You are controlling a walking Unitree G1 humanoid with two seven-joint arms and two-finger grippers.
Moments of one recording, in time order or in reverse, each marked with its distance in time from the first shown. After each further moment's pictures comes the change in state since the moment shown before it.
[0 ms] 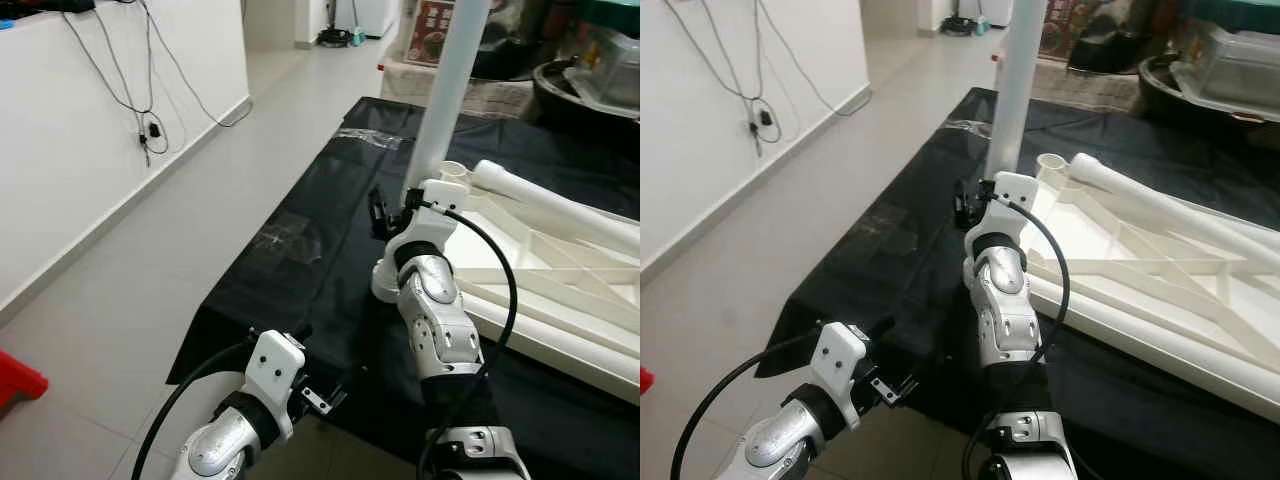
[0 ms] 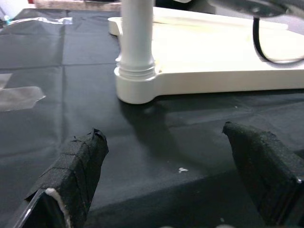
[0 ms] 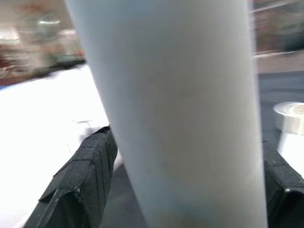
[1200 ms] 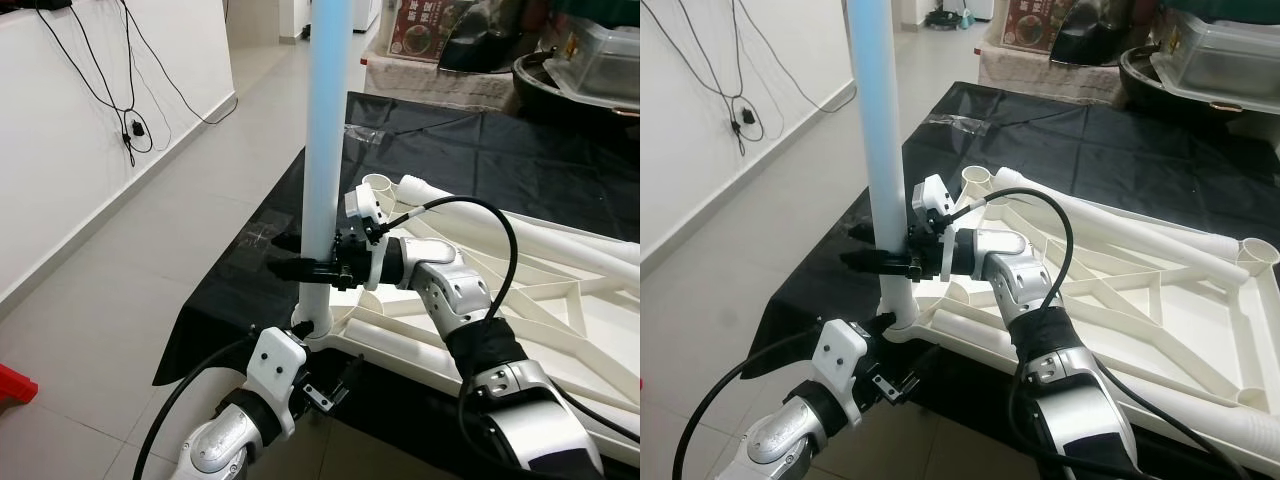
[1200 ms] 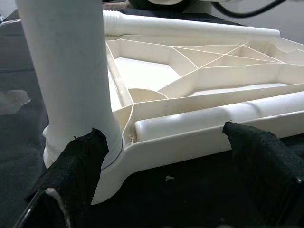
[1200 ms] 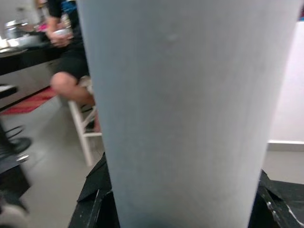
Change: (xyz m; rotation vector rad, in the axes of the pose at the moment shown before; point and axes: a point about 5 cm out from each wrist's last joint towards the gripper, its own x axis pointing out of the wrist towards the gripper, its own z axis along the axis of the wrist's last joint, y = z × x) left arm -0.001 -0.001 -0.001 -0.004 0.002 0.000; right arm -0.003 0.050 -0.011 -0.023 0.260 1.134
